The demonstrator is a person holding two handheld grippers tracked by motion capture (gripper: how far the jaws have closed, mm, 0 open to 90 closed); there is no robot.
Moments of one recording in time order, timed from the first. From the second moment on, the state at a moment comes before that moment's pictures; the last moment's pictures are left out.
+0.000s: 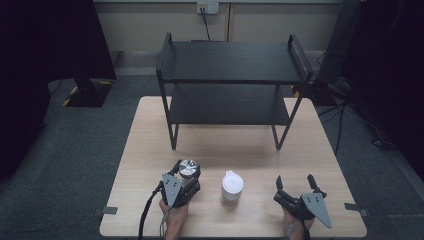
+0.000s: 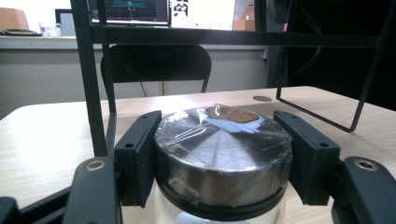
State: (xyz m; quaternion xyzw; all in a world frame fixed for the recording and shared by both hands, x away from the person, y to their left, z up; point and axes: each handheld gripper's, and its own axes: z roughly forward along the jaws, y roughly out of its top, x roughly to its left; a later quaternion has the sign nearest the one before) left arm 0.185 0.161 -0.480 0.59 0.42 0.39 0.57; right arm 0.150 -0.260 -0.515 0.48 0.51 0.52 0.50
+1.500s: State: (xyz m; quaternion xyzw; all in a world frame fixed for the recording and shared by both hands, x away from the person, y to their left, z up) left arm 0.204 0.206 -0.412 0.63 0.34 0.33 0.62; right arm 0.151 -0.260 -0.515 0.48 0.51 0.51 0.50
